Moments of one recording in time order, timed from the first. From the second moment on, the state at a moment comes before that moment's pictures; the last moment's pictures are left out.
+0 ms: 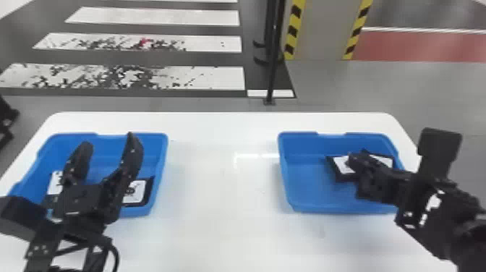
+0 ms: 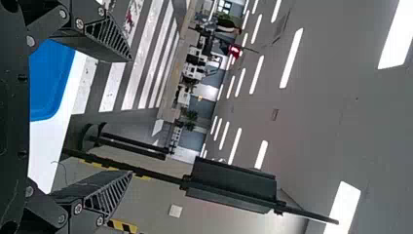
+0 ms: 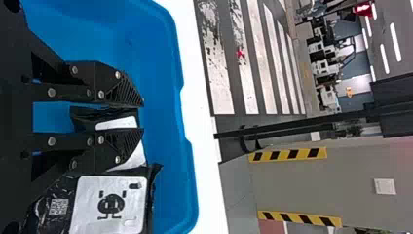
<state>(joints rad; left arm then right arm) 0.43 0.15 -0.03 -1.96 0.38 -0.26 0.03 0.20 -0.20 -0.16 -2.13 -0.43 0.84 -0.02</state>
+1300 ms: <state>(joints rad) 0.44 0.15 -0.04 -1.96 0.40 -0.25 0.02 0.04 -0.21 -0.17 -1.95 -0.23 1.09 -0.02</state>
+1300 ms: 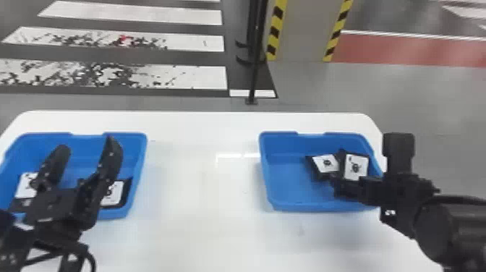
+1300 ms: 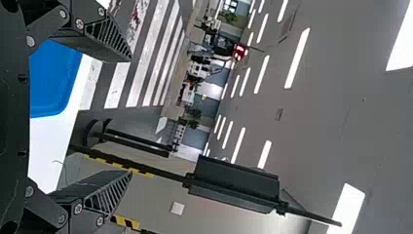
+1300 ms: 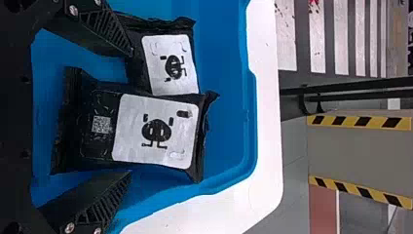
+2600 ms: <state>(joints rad) 0.43 0.15 -0.05 -1.95 0.41 -0.26 0.02 0.09 -0.21 -0.17 -1.97 -0.33 0.96 -0.01</state>
